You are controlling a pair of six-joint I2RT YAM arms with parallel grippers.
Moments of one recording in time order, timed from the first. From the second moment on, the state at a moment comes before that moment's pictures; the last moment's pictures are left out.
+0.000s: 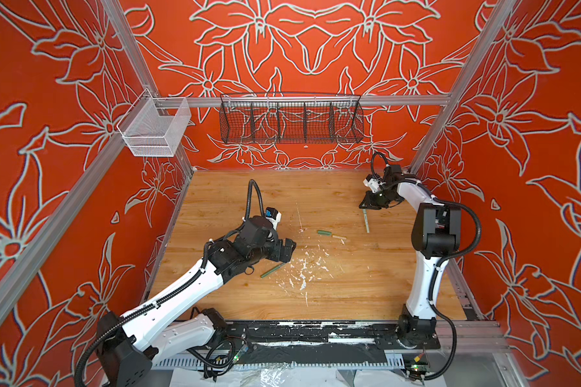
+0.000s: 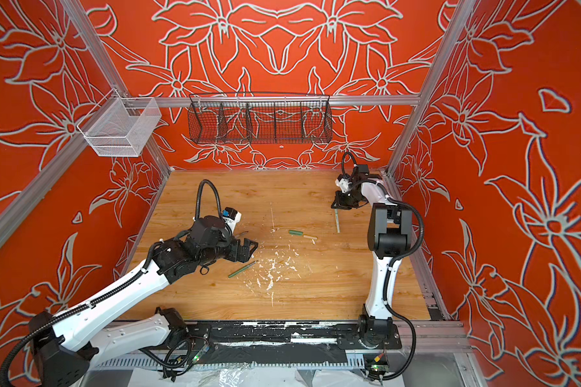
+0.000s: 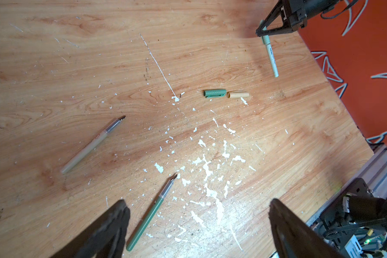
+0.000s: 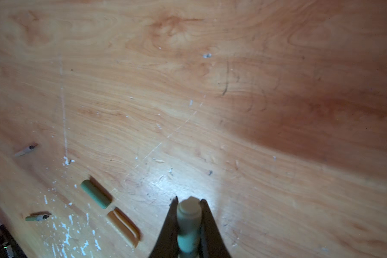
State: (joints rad) left arm -0.66 1.04 0.91 -0.59 -0.02 -0.42; right arm -0.07 2.18 1.78 -0.90 -0.47 -0.11
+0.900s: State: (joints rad) left arm -0.66 1.05 0.91 -0.65 -0.07 -0.45; right arm -0.08 2.23 1.80 -0.88 -0.32 -0.11
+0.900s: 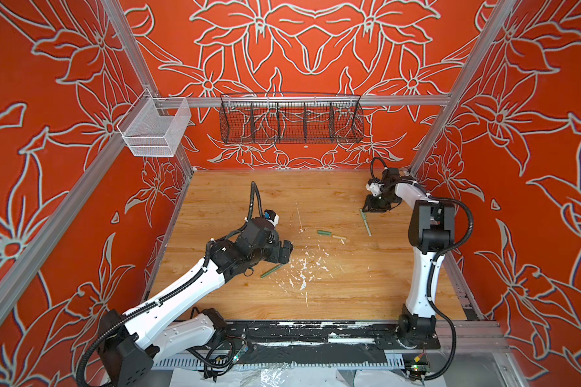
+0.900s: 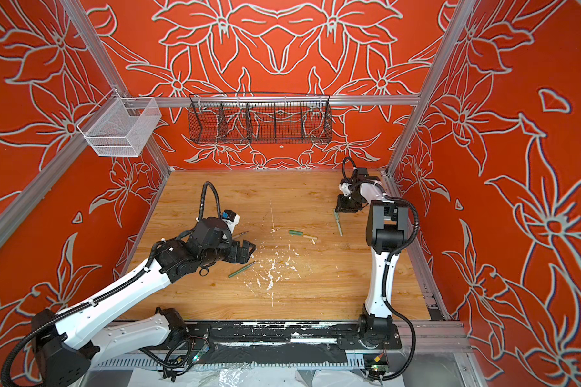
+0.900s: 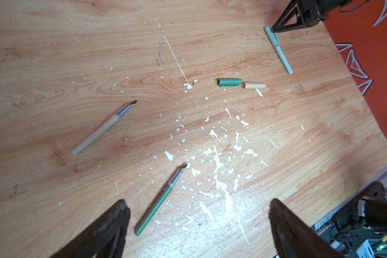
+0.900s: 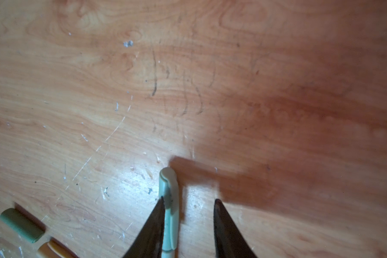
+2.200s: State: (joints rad) left arm -0.58 1.07 0.82 -0.71 0.02 -0.56; right arm 0.50 1.62 1.17 -0.56 -0.24 0.25
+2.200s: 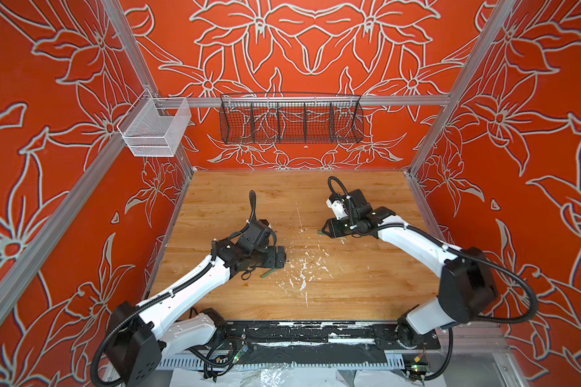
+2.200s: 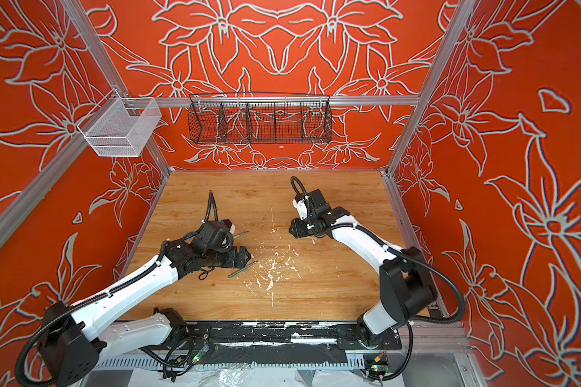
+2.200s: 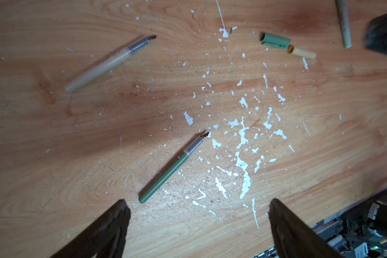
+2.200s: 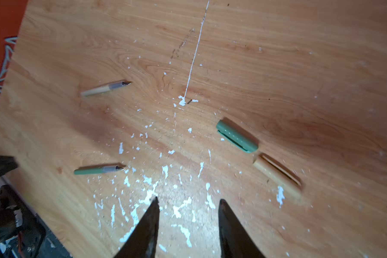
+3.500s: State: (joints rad) left arm -0.58 0.89 0.76 -0.70 -0.06 -0.52; right arm 0.50 2.04 1.41 -0.58 -0.27 0.13
